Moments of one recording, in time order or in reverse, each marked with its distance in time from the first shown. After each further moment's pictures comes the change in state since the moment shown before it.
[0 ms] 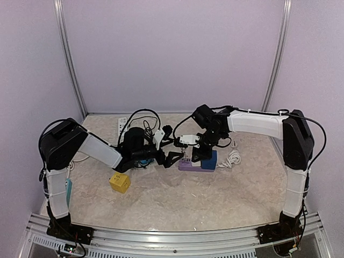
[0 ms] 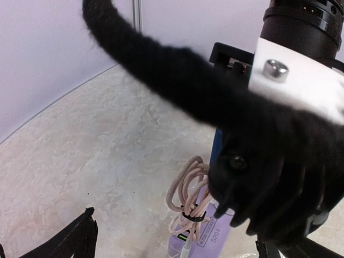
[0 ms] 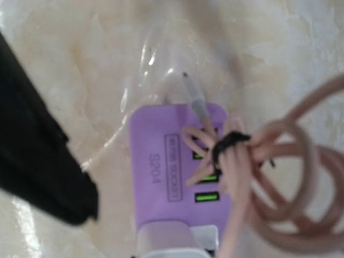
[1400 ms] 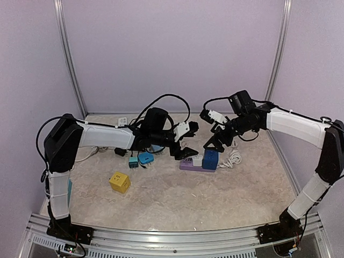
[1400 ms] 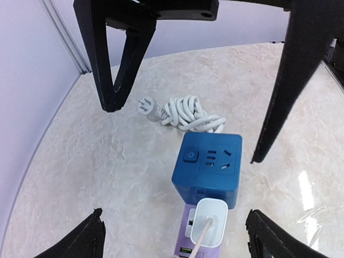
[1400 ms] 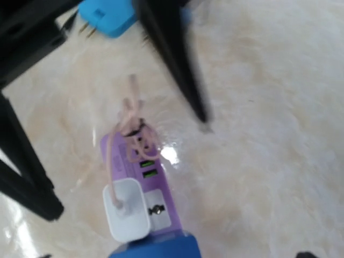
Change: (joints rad) left arm -0.079 0.024 0.426 -0.632 0.090 0.412; right arm -0.174 -0.373 -0.282 0.235 -0.203 0.205
